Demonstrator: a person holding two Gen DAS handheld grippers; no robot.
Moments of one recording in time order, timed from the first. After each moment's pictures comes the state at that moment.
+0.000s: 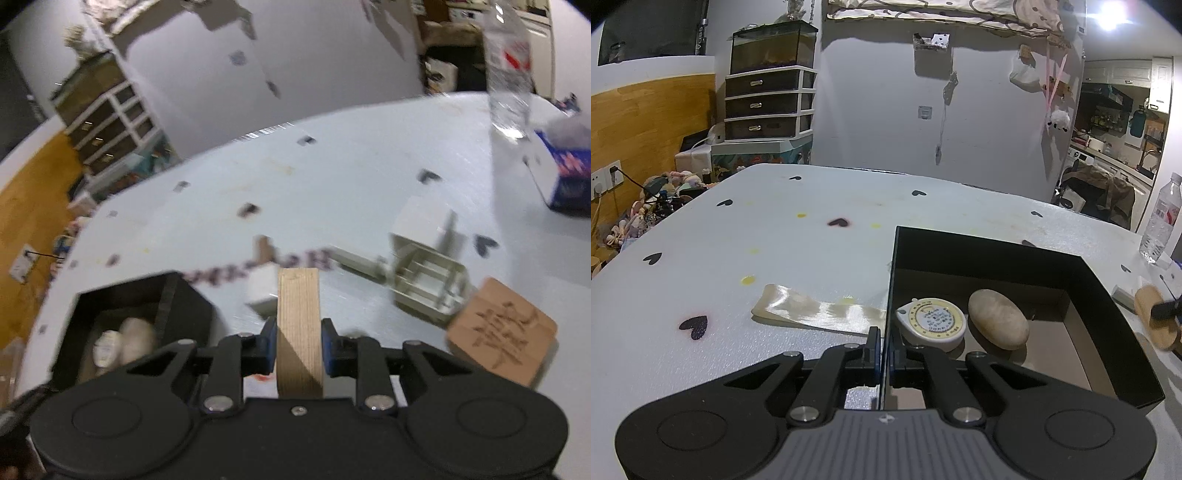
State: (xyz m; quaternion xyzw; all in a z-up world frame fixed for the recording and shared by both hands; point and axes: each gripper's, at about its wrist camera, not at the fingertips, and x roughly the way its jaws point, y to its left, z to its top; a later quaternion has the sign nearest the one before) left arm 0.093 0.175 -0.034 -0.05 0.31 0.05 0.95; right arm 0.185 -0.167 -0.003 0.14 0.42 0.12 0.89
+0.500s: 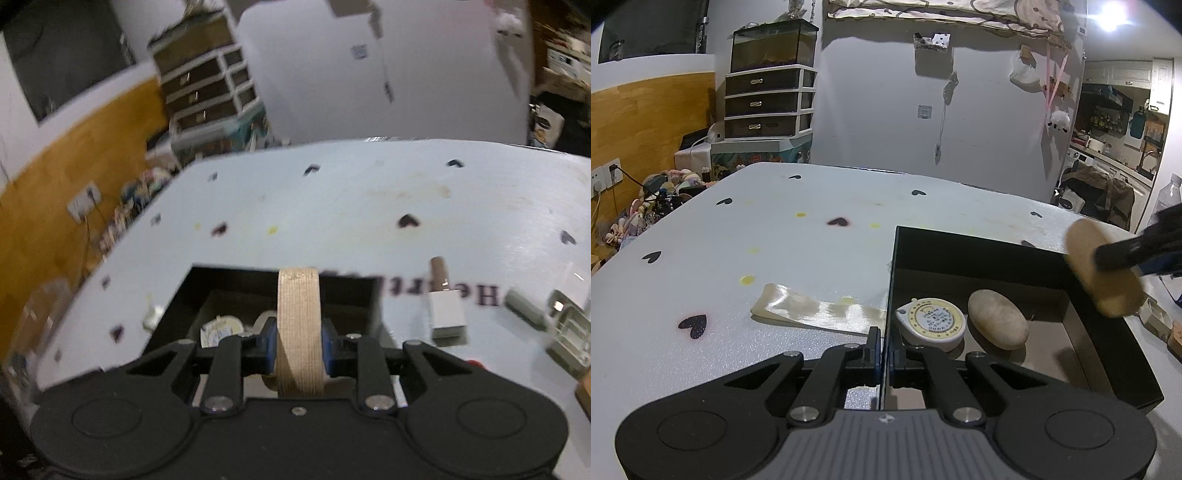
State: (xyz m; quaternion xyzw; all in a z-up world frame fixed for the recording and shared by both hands) left arm 0.093 0.176 -0.034 -0.05 0.31 0.05 0.95; right arm 0.191 -0.031 0.025 0.05 0.42 0.23 0.88
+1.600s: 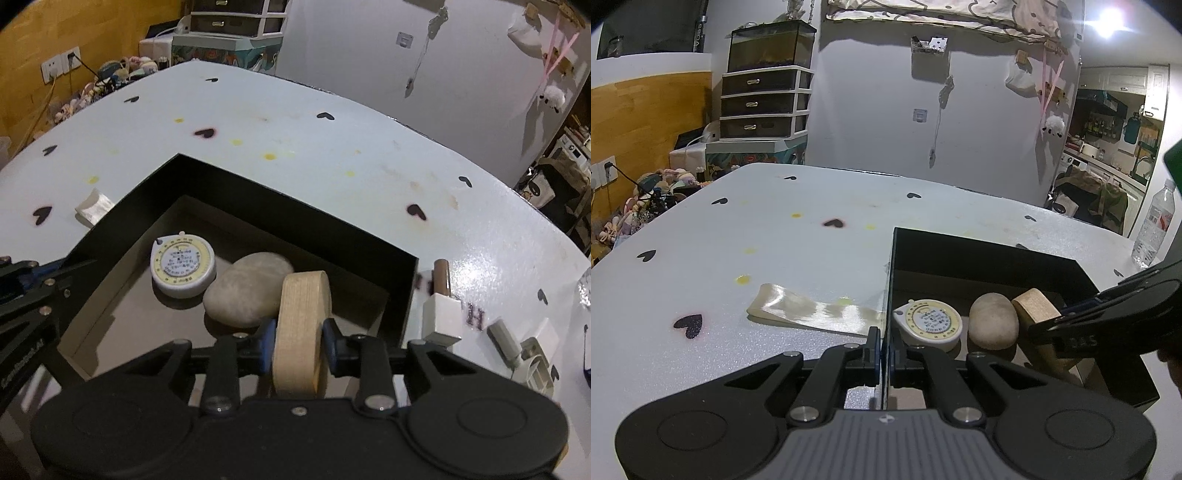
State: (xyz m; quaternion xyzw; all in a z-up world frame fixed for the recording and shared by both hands) left arm 0.088 0.187 -0.036 -0.06 0.30 0.04 0.95; right arm 0.181 0.035 -0.012 -0.17 0.43 0.18 0.87
